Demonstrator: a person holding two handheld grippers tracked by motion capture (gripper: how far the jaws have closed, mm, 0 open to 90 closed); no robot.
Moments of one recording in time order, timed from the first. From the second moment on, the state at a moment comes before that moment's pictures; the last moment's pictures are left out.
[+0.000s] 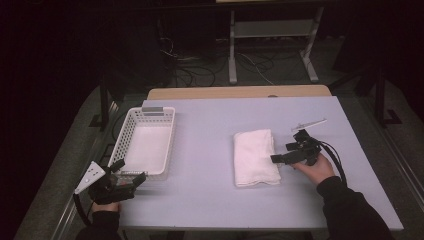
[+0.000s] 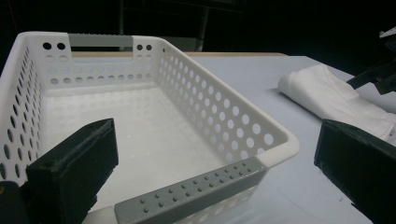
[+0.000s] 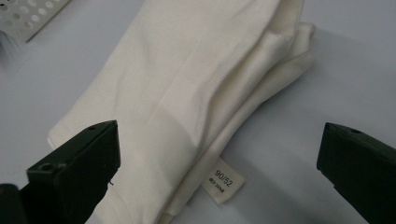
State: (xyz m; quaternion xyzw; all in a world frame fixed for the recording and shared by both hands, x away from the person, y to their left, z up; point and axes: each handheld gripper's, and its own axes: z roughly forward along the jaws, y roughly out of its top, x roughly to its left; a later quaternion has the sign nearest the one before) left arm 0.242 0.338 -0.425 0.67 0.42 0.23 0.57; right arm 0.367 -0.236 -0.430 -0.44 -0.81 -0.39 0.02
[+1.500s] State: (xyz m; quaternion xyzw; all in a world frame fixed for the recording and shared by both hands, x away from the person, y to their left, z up) left arm 0.242 0.338 -0.424 0.67 0.42 0.23 0.57; right arm 0.376 -0.219 -0.438 -0.48 -0.78 -0.40 0.10
